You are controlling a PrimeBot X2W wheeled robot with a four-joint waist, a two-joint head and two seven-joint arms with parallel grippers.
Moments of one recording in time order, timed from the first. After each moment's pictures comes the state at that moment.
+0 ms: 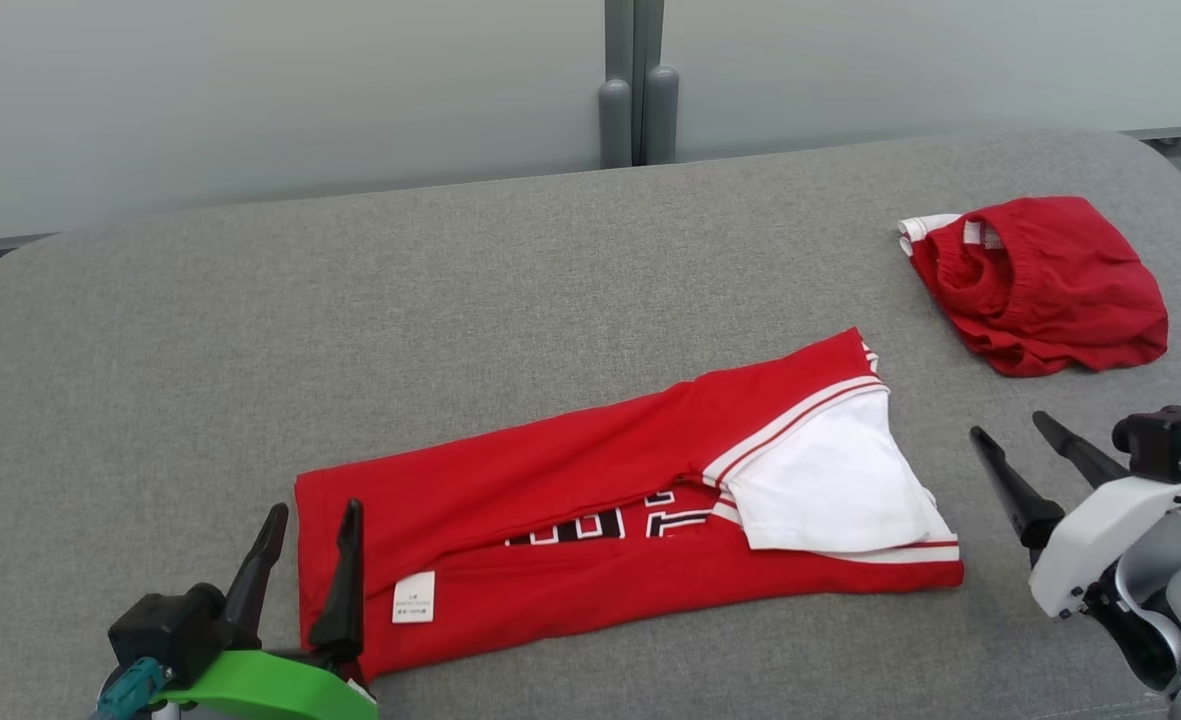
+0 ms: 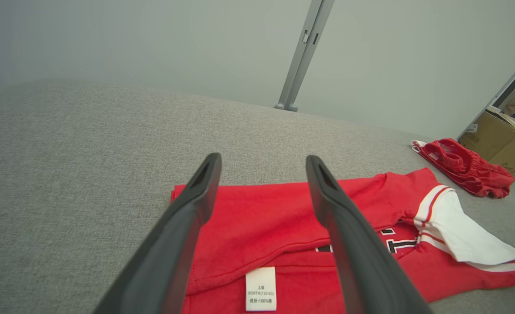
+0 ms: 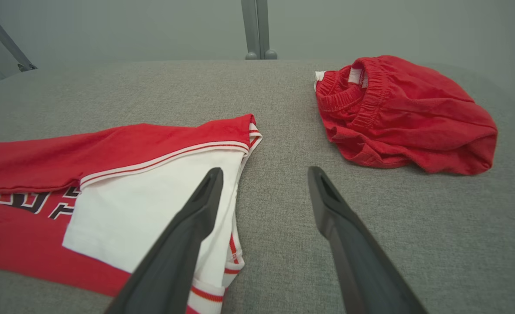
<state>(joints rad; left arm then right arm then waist) 0.09 0.17 -0.29 0.00 -0.57 0.08 -0.20 -0.15 -0.49 0.42 0.38 0.58 0.12 -0.11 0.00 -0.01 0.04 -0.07</state>
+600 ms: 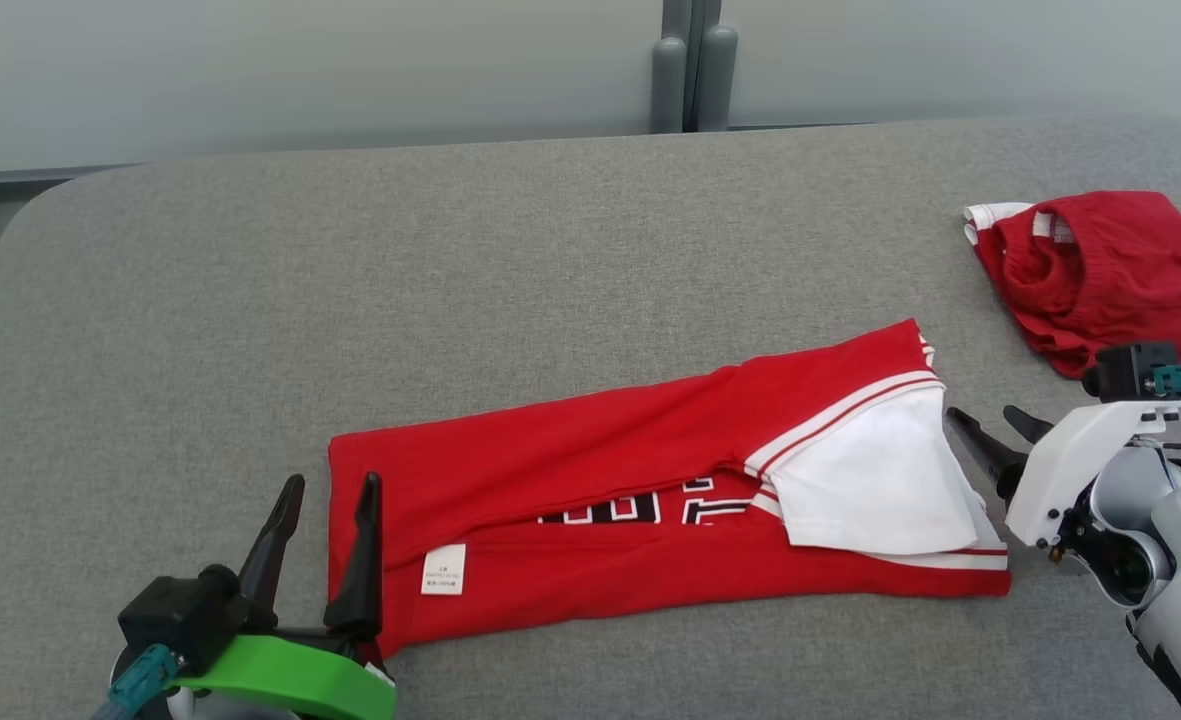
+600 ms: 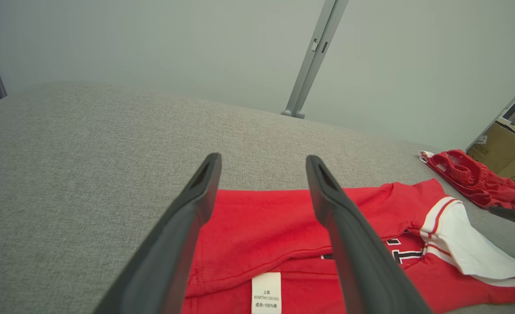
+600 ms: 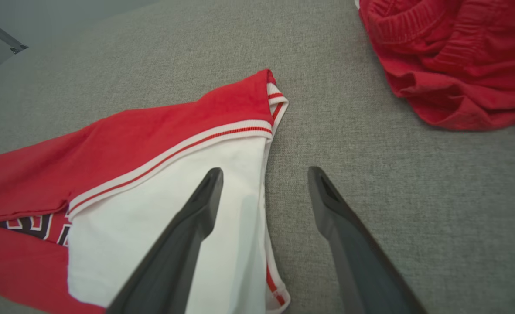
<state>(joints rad) 0.08 0.16 -0.31 -0.06 -0.55 0.09 -0.20 -0.33 -0.41 0.44 0.58 0.75 0.12 0.17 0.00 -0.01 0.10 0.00</state>
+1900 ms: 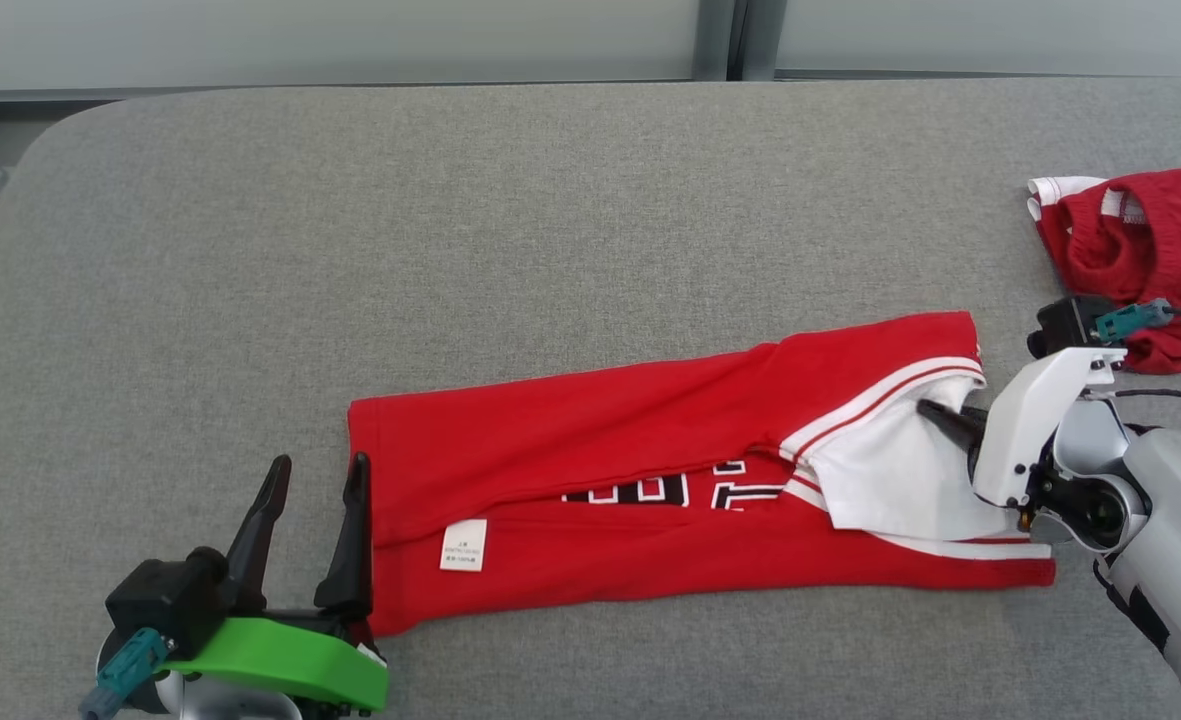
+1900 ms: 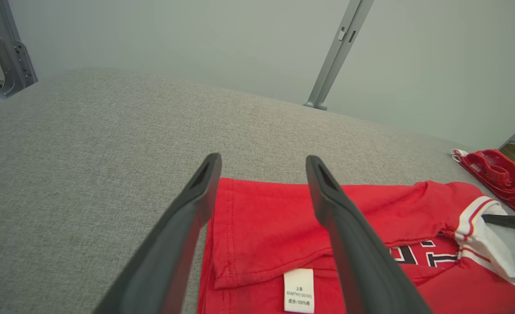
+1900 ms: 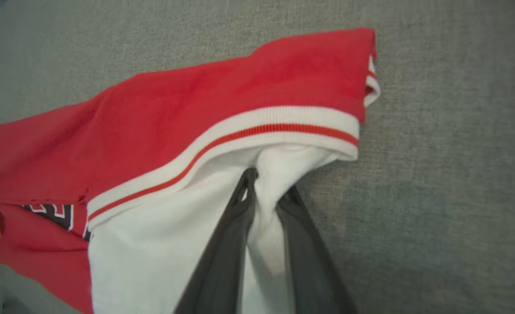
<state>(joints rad) 0.06 0.15 -0.29 -0.08 -0.53 0.11 -0.18 -0.48 -0.41 0.59 0.64 0.92 0.12 0.36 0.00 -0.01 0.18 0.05</state>
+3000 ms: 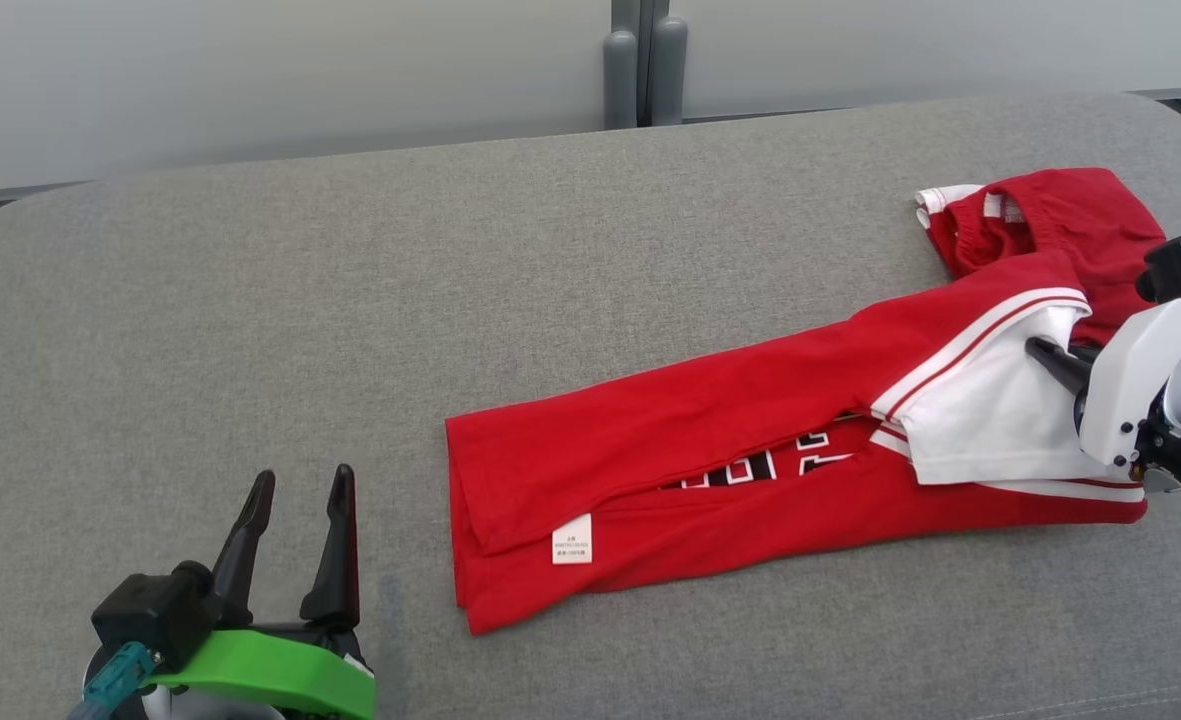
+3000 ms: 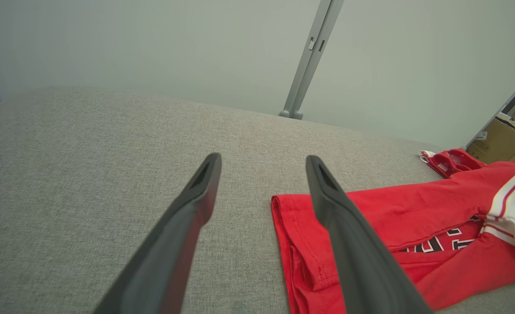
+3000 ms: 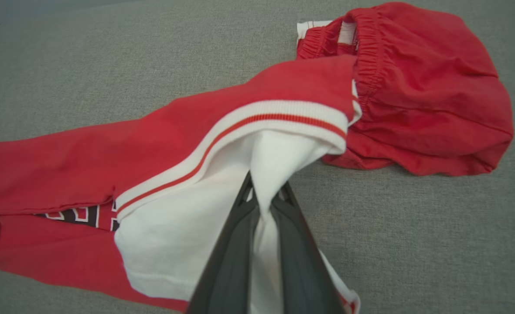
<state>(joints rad) 0.08 0.15 -0.26 -0.08 -0.53 0.11 -0.18 -0.55 -0.61 0.69 0.59 0.93 0.12 0.29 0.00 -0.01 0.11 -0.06</state>
